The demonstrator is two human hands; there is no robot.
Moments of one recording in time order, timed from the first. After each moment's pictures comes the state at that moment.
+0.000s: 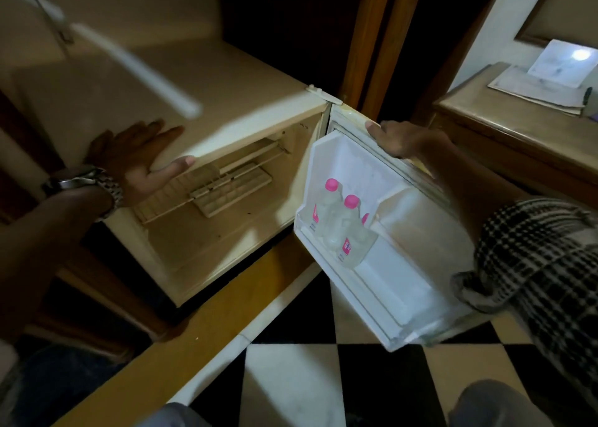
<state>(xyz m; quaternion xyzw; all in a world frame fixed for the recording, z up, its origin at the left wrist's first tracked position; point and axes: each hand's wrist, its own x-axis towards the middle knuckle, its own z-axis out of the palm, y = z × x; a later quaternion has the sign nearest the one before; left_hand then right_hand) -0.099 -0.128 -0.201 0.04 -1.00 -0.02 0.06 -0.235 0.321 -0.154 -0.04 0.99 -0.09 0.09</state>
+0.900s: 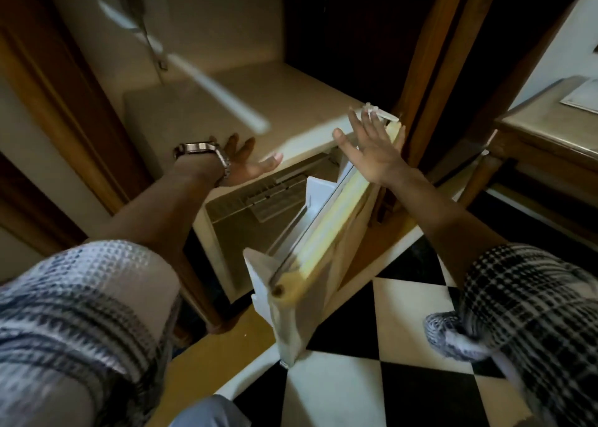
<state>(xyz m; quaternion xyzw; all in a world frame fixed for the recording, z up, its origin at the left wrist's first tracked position) -0.105 -0.092 -0.157 0.17 -0.97 -0.07 -0.17 -0.209 0.190 -0.186 -0.21 0.96 -0.17 -0.05</state>
